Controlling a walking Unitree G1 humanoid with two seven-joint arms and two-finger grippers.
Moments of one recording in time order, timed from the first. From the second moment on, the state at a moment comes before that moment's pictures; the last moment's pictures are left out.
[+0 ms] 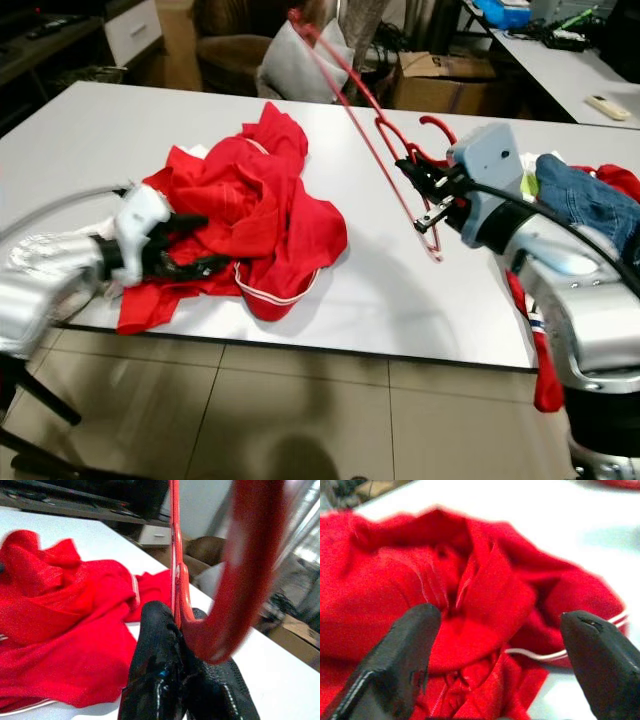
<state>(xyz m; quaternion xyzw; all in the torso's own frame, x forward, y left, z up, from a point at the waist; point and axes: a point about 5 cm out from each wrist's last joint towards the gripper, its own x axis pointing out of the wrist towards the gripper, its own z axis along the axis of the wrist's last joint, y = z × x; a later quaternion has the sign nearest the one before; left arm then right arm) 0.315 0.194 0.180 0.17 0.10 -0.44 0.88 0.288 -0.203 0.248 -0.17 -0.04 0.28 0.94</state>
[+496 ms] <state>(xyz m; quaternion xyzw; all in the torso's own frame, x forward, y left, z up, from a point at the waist) 0.301 0.184 0.198 0.00 -0.04 -0.22 0.97 0.272 -0.208 0.217 -0.06 -0.01 0.13 0.99</state>
